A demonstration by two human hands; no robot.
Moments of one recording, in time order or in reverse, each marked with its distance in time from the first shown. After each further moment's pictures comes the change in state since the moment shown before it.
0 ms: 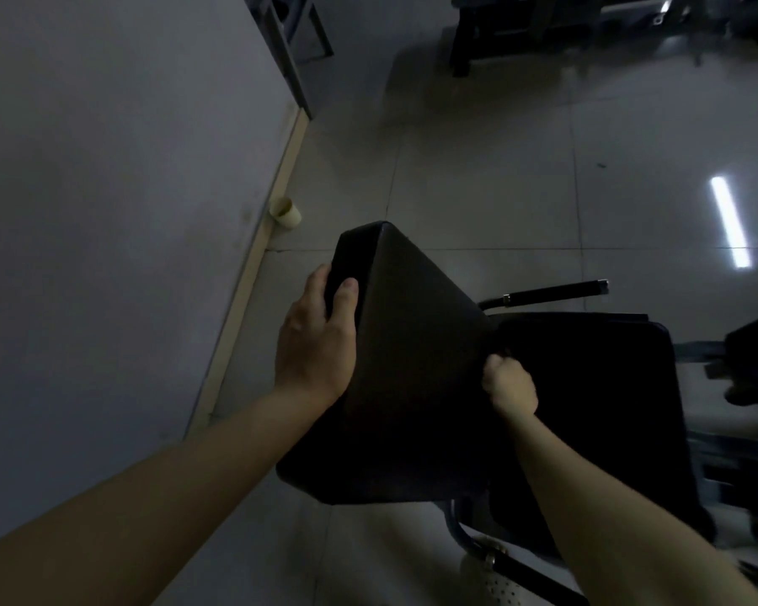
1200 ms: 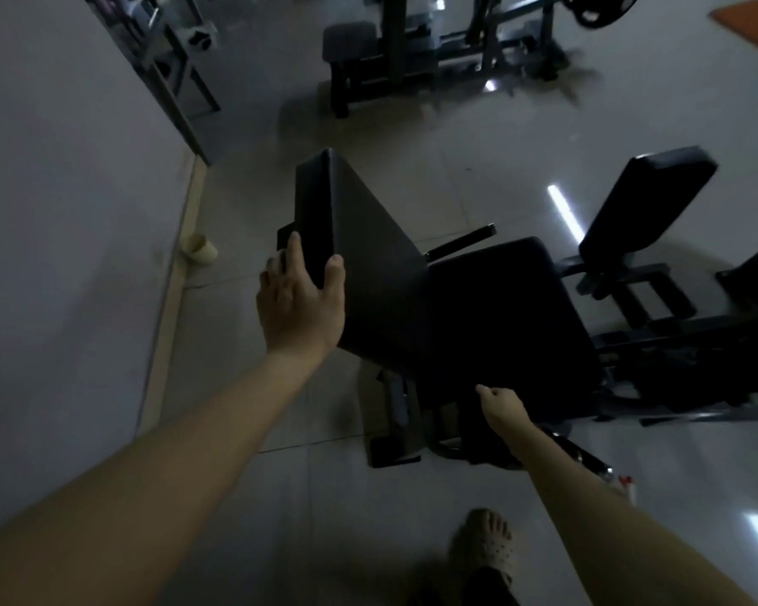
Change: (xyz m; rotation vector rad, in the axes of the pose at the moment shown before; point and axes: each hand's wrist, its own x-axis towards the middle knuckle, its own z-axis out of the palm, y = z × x) left_hand -0.090 -0.068 -0.024 0.262 0.013 0.321; right_hand -0.171 0.164 0.079 0.379 0.070 0.144
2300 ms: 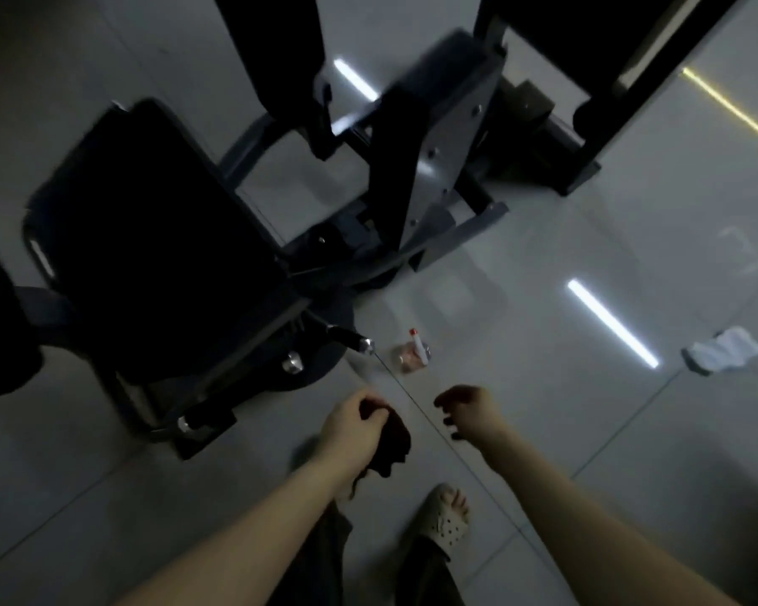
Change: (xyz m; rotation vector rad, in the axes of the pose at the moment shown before) left_hand -0.361 0.122 0.417 -0.122 -1.173 -0.117; right_hand -0.019 0.384 -0.185 0.400 0.066 0.404
